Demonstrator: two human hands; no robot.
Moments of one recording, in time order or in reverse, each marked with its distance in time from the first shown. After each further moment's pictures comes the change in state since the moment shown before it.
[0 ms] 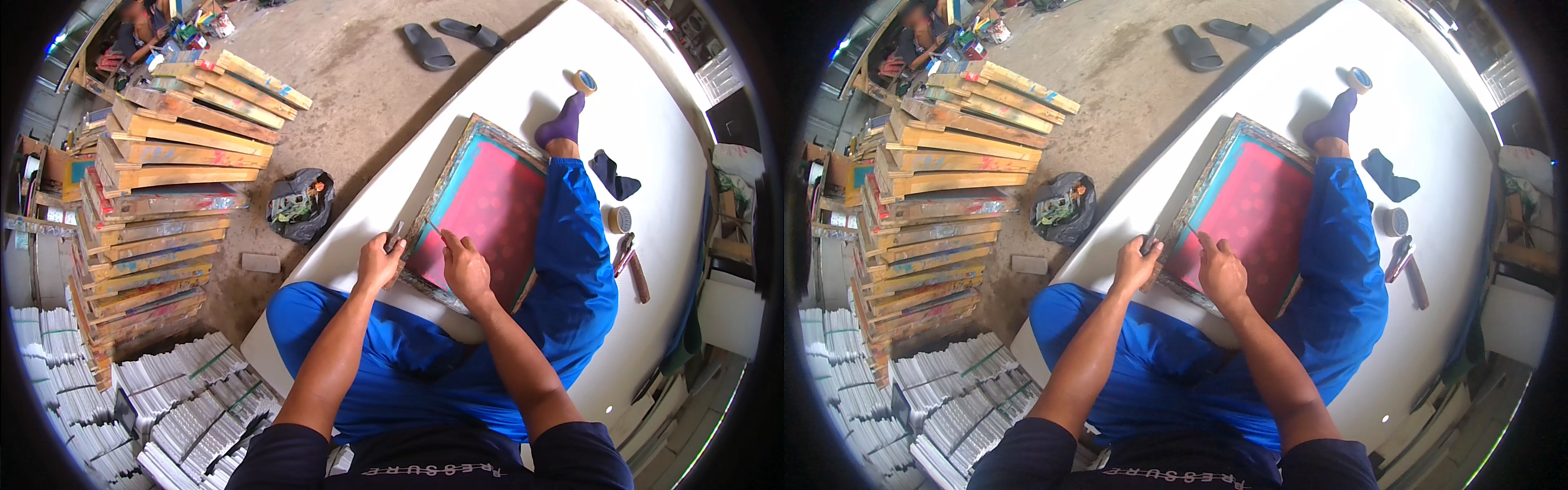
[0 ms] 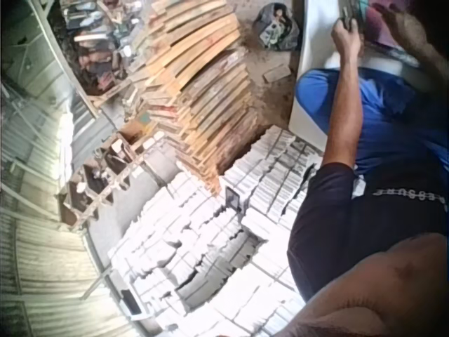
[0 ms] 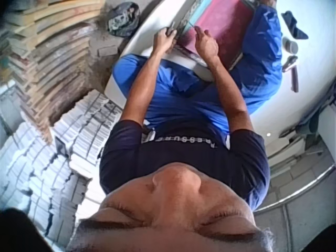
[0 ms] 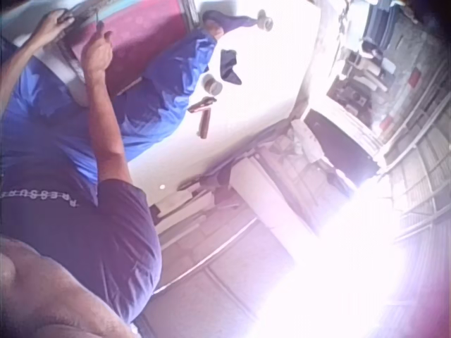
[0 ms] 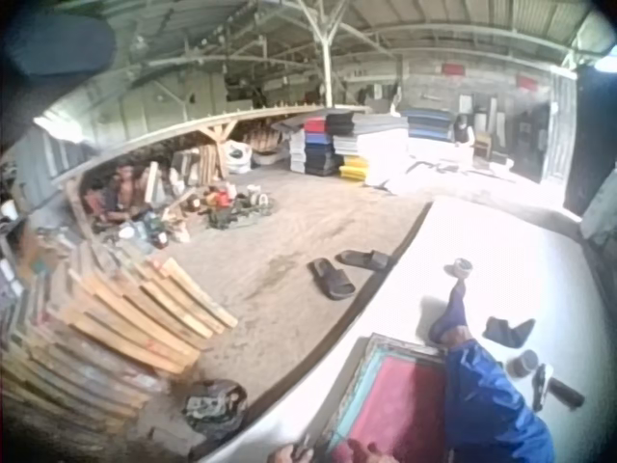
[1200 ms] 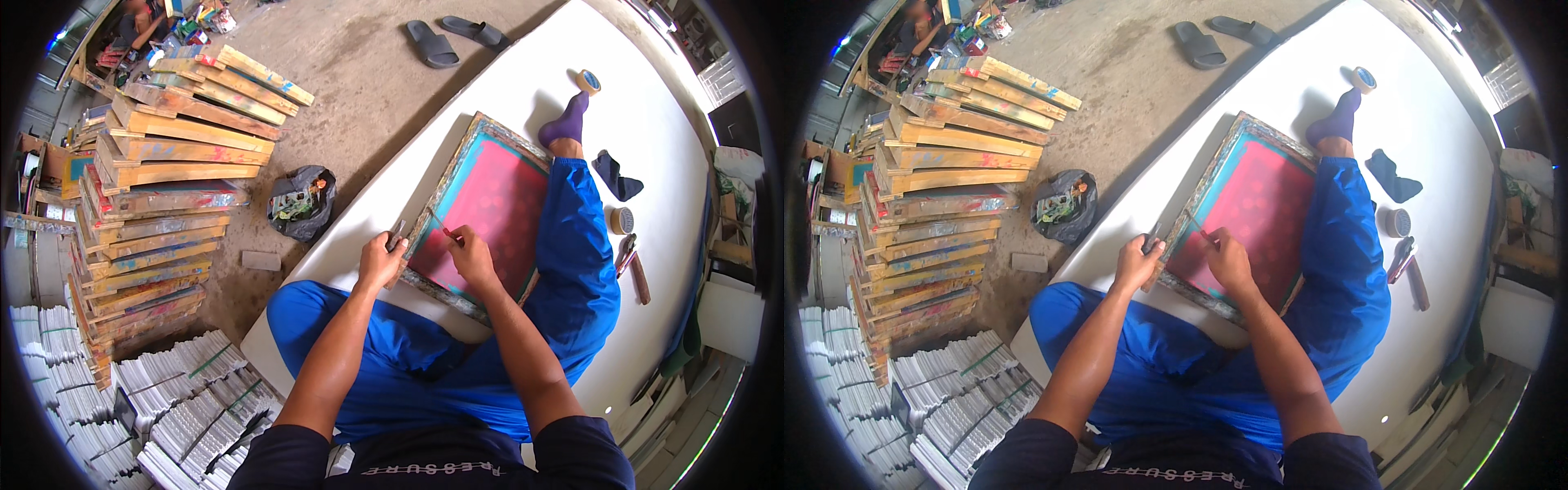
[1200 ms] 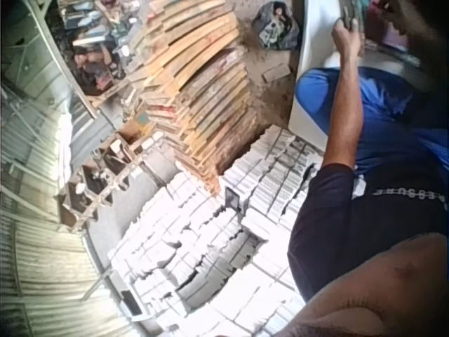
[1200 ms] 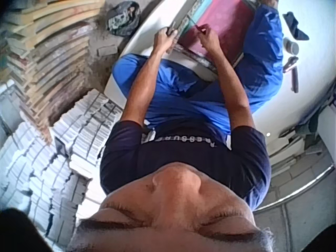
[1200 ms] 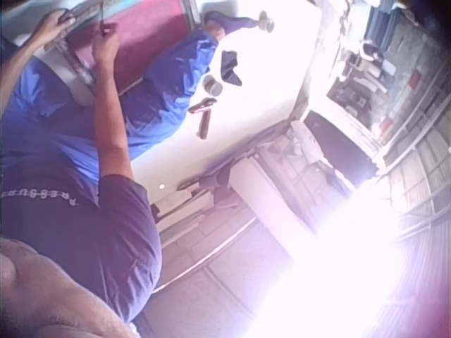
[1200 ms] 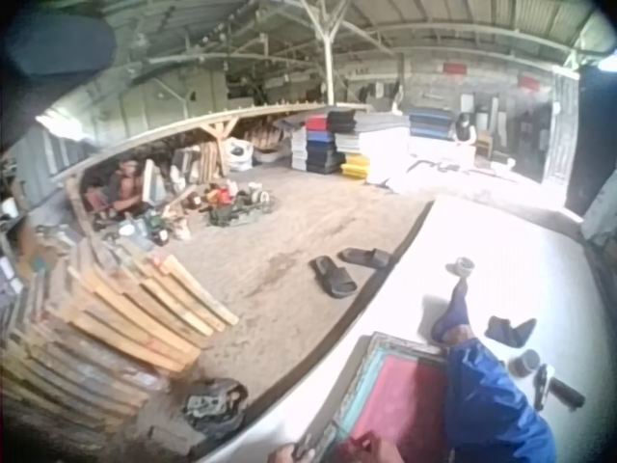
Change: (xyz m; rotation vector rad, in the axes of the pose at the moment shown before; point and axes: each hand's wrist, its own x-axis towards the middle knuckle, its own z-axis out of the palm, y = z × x) left_hand -0.001 0.002 -0.002 -0.064 -0.023 -0.055; right_hand 0.030 0.028 0.009 0.318 -0.198 0.231
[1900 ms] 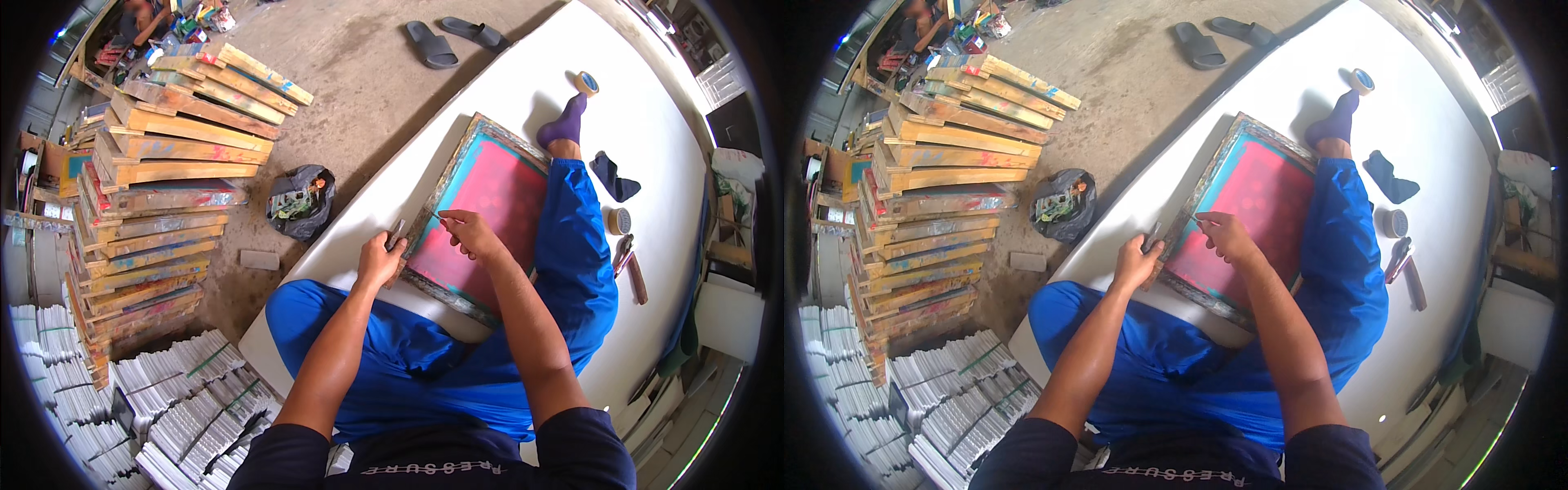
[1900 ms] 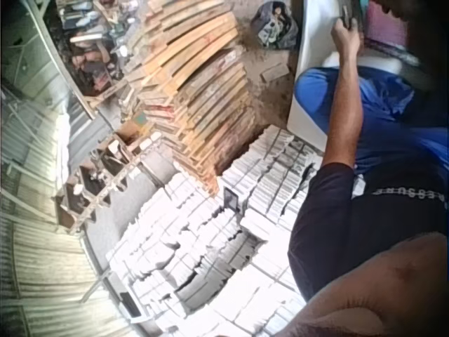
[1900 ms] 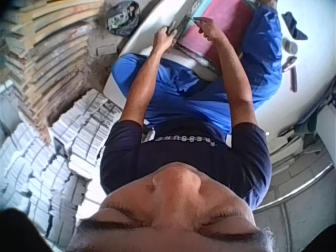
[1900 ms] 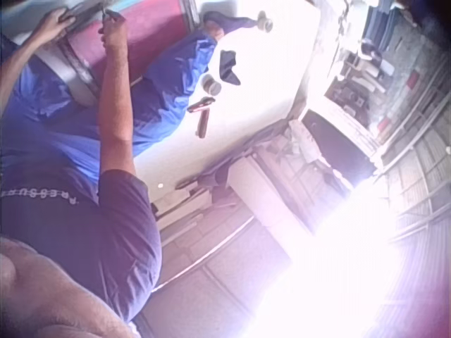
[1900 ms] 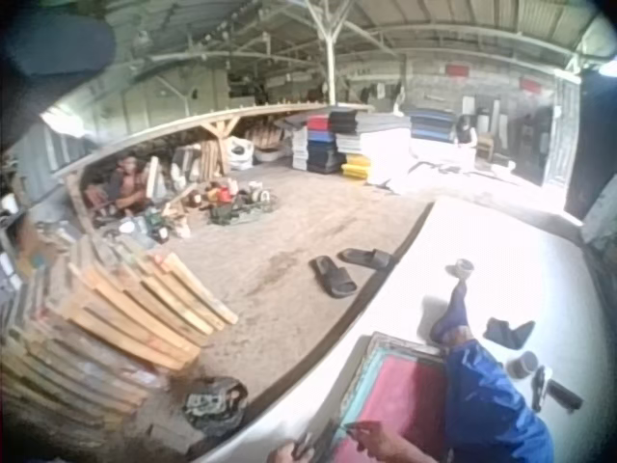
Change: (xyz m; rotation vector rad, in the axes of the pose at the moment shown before) left_hand 0.002 -0.004 -0.002 0.013 -0.009 0.012; right_hand 0.030 -0.038 -0.032 0.257 -0.286 0.209
